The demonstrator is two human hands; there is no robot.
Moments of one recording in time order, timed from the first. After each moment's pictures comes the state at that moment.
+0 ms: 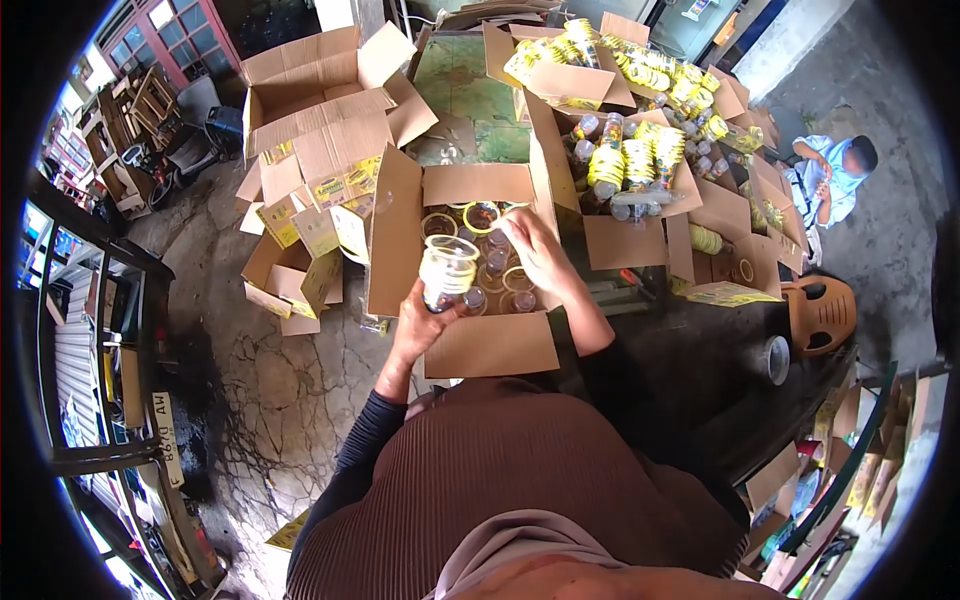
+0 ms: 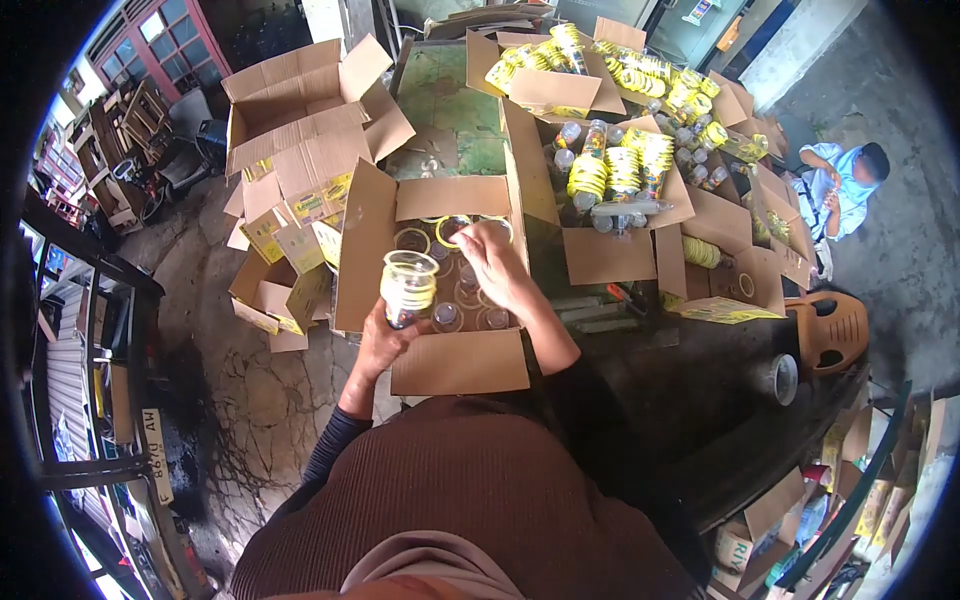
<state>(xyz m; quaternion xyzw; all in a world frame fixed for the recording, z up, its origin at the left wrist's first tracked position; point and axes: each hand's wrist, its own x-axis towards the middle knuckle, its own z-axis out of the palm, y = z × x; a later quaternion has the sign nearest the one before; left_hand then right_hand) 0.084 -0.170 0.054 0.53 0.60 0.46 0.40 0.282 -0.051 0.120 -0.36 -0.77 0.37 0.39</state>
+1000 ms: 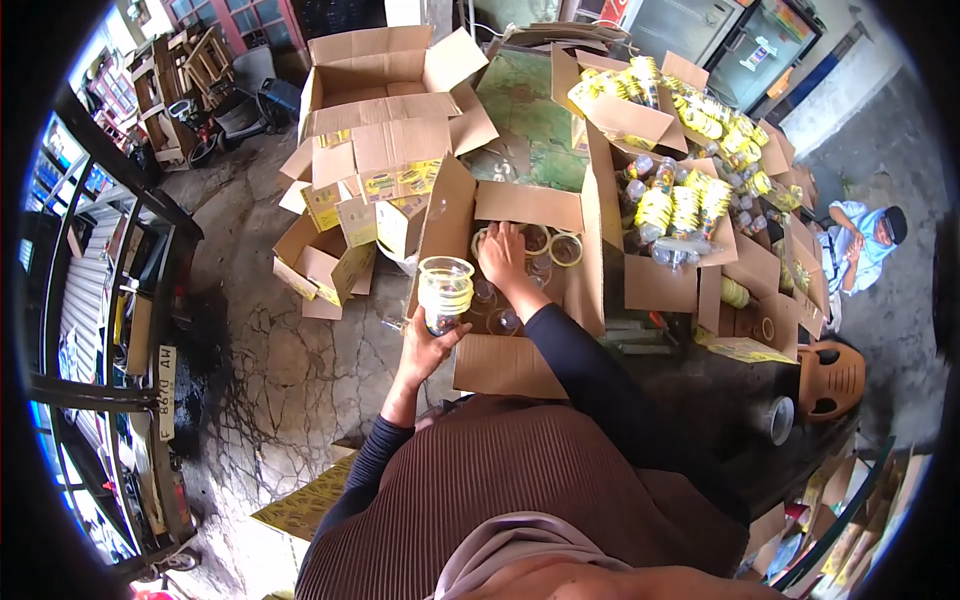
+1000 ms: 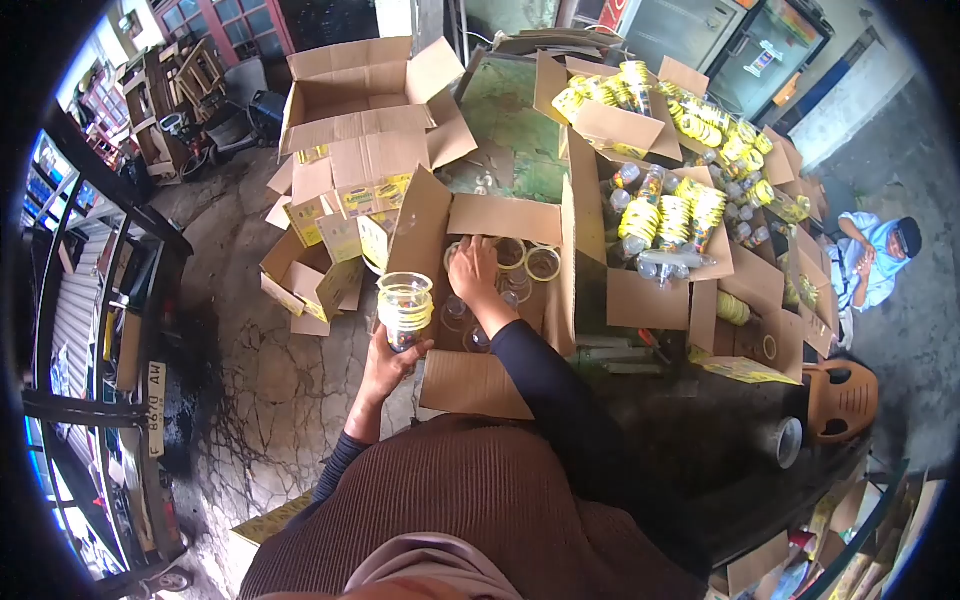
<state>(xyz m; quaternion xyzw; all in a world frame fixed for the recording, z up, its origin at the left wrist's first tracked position) 0.053 -0.203 0.052 0.42 0.63 0.51 0.40 0.153 0.002 -0.003 -0.50 -0.85 0.02 0.16</state>
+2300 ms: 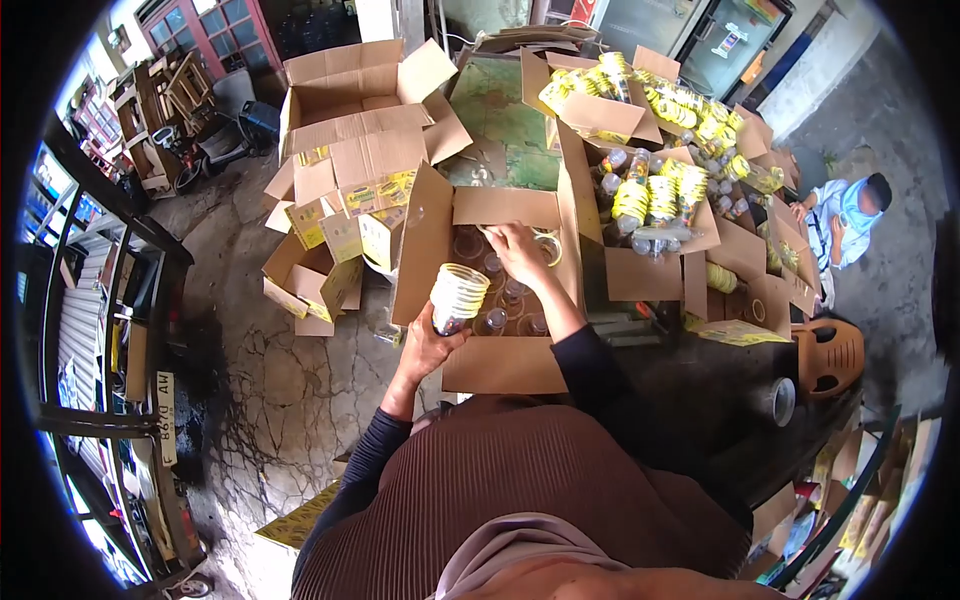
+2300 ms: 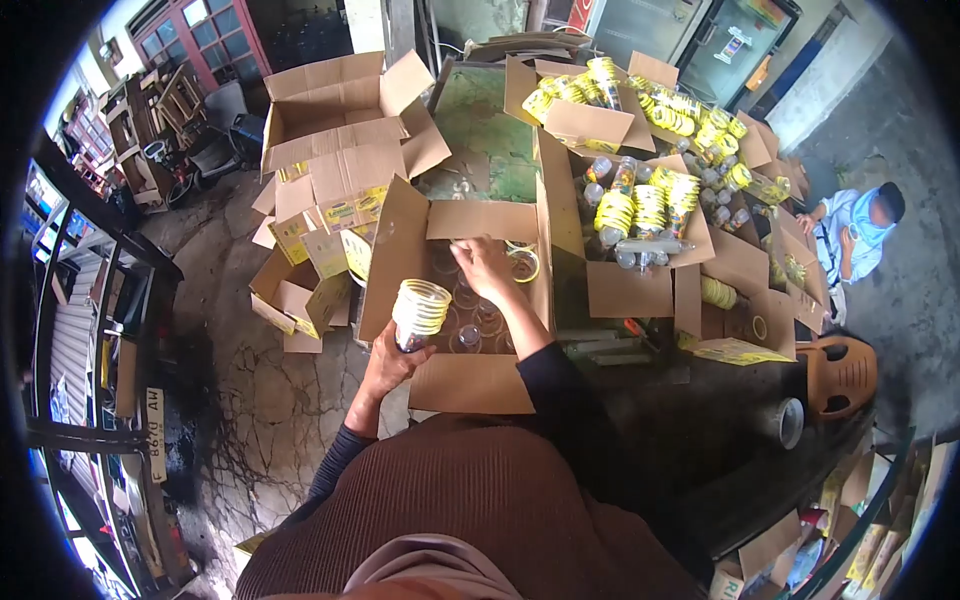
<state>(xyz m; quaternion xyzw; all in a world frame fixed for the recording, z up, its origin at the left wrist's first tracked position) 0.068 -0.188 0.054 0.55 0.60 0.48 0.33 0.226 0.007 0.046 -0.42 -0.83 0.24 0.27</state>
